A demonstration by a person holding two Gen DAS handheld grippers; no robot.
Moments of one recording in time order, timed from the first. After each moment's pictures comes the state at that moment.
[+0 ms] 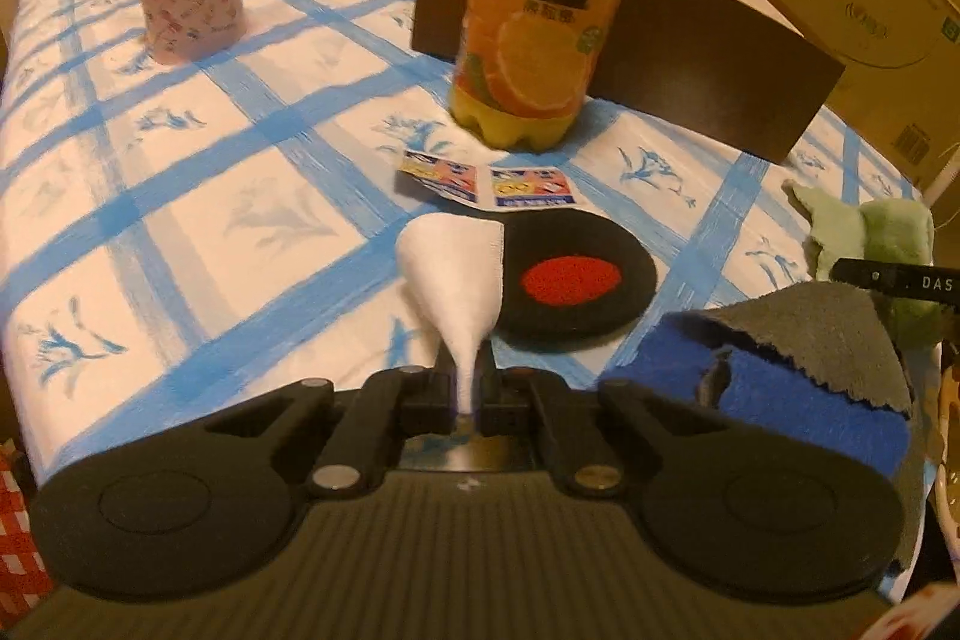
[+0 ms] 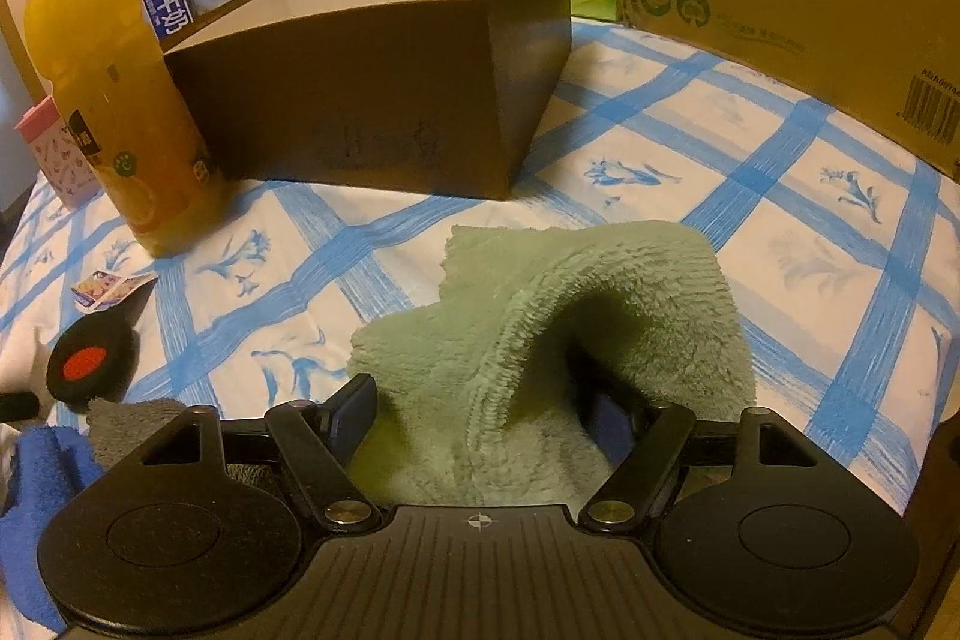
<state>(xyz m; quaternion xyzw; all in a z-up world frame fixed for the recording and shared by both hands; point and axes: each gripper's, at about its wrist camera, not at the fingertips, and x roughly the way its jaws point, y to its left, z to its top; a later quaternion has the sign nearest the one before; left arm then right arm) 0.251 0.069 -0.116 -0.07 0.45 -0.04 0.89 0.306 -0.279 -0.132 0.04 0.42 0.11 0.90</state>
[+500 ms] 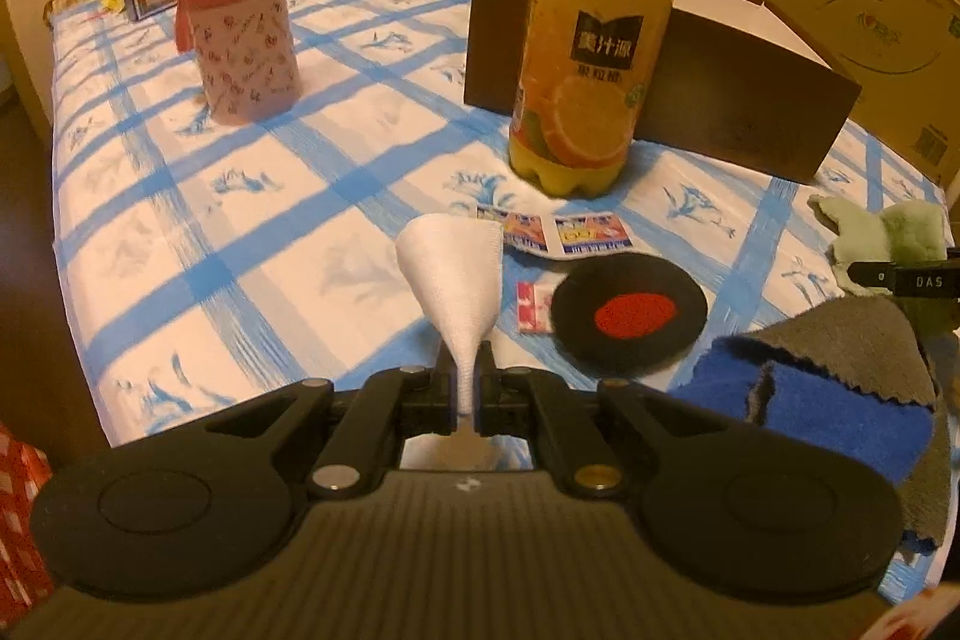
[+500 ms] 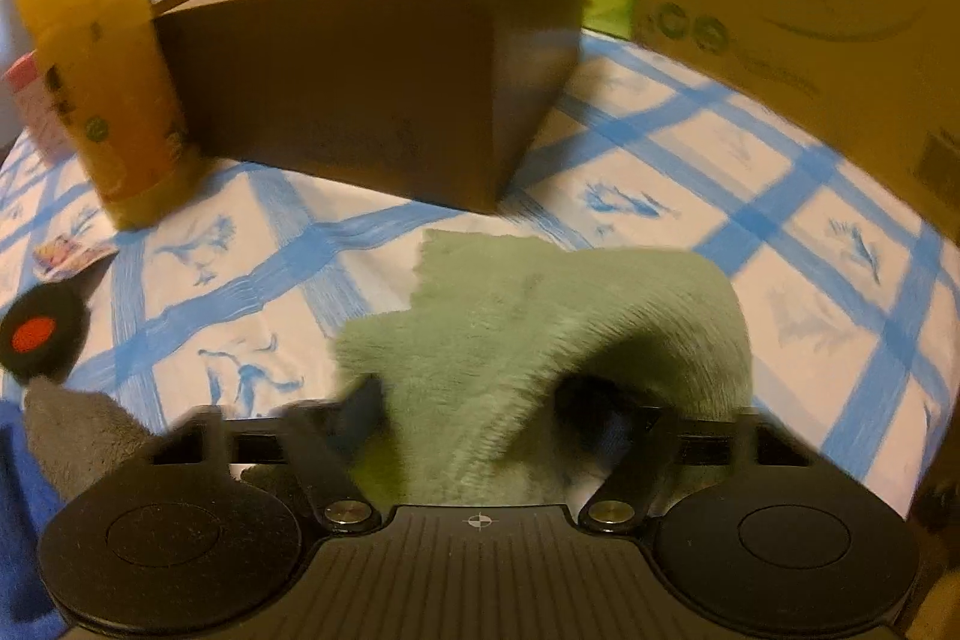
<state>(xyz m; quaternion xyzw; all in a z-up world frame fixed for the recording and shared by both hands) 0.242 0.094 -0.090 -0.03 0.42 -0.01 0.91 0.326 -0.275 -0.142 -0.03 0.41 0.13 0.90</state>
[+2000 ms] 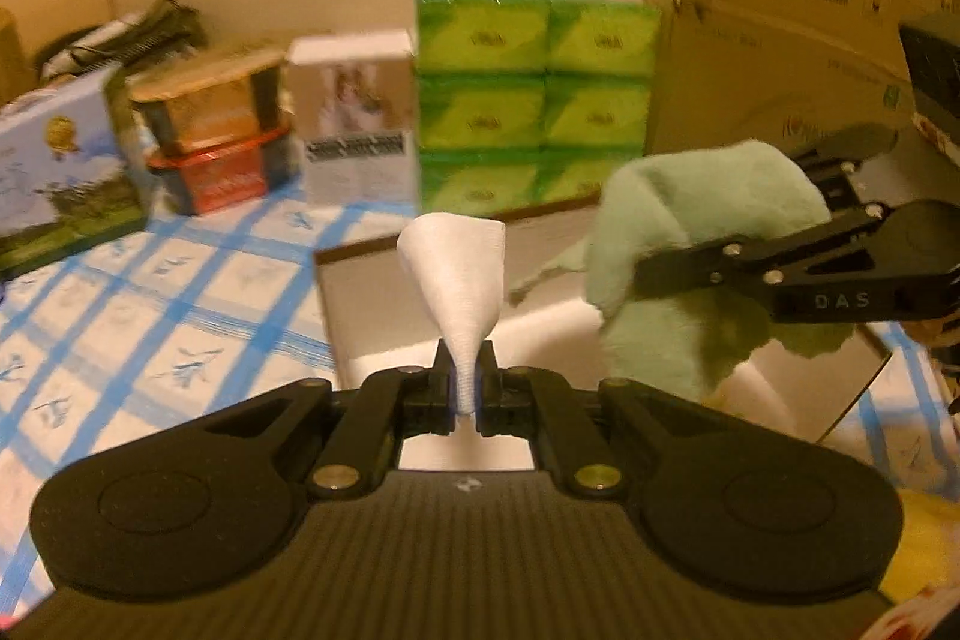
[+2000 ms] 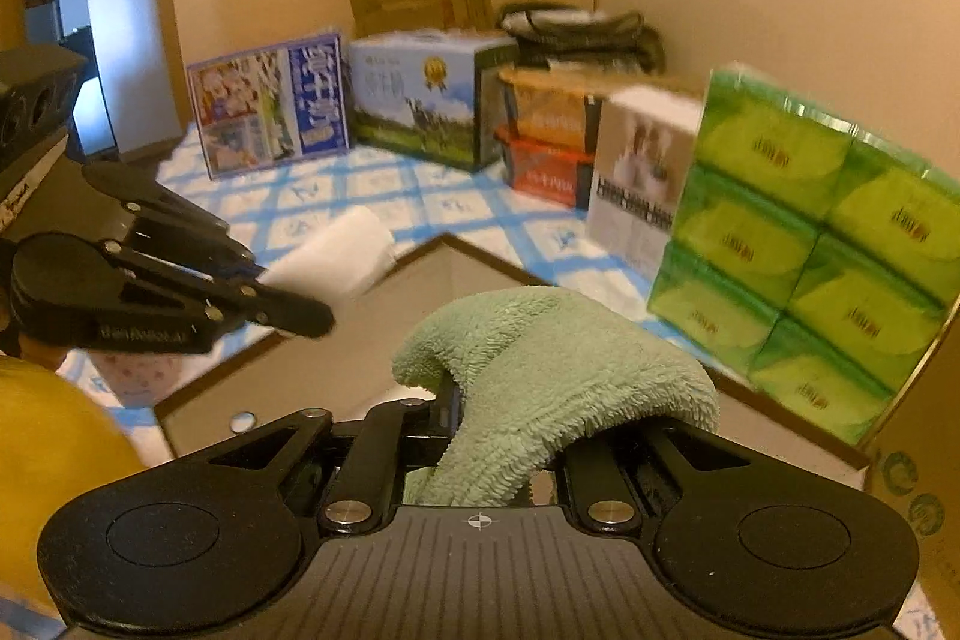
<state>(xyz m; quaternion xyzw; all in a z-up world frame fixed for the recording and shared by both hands) 0.585 0.075 -0.004 0.08 0.33 -0.27 0.90 0.573 -0.137 -0.003 -0.07 0.32 0.29 0.90</state>
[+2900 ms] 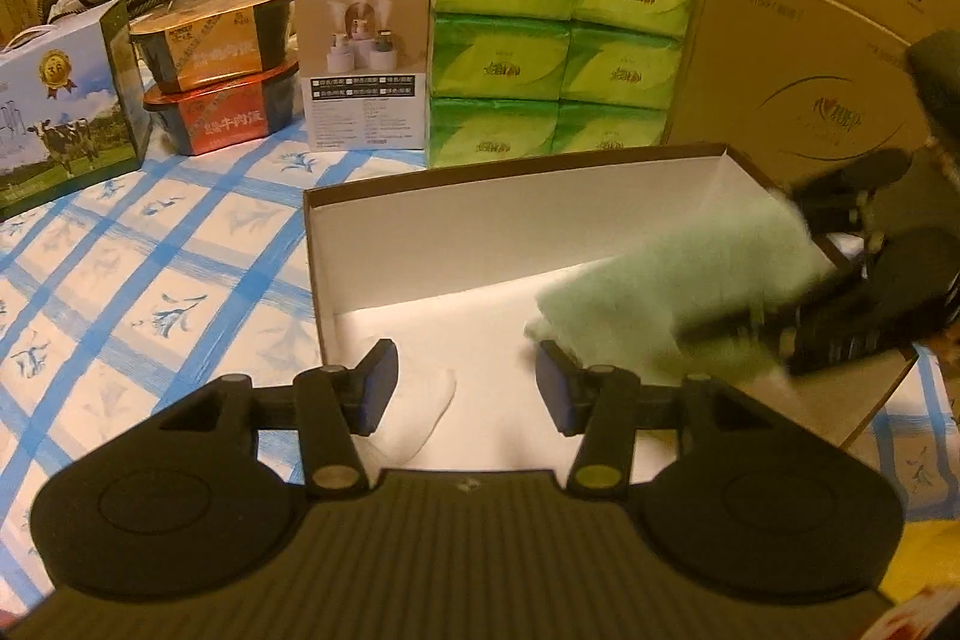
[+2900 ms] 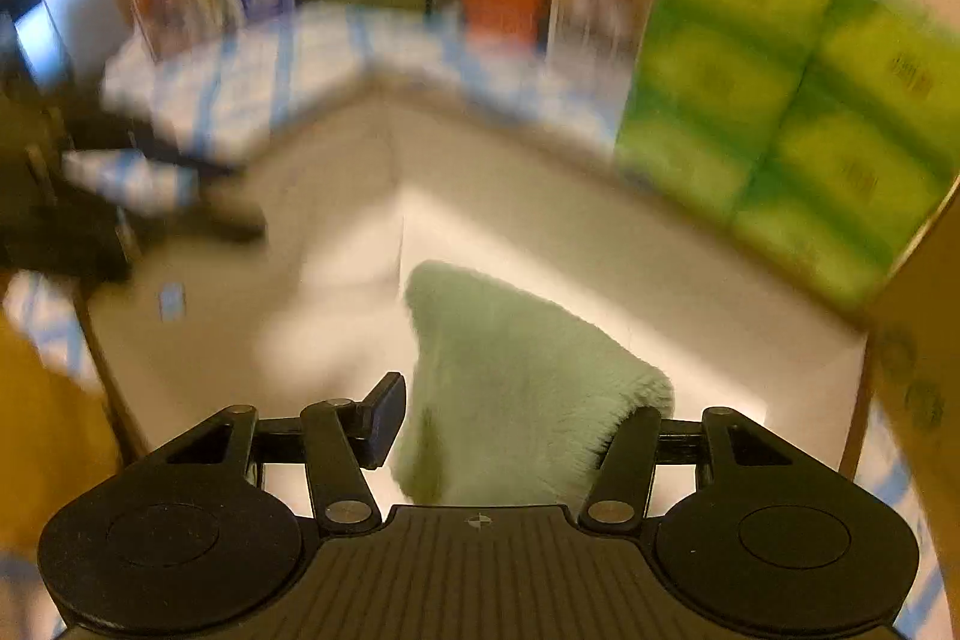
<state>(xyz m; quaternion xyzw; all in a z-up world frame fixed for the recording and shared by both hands) 0.602 0.061 -0.027 0.06 0.38 -0.25 0.89 0.591 -0.149 -0.035 -0.09 0.47 0.23 0.85</state>
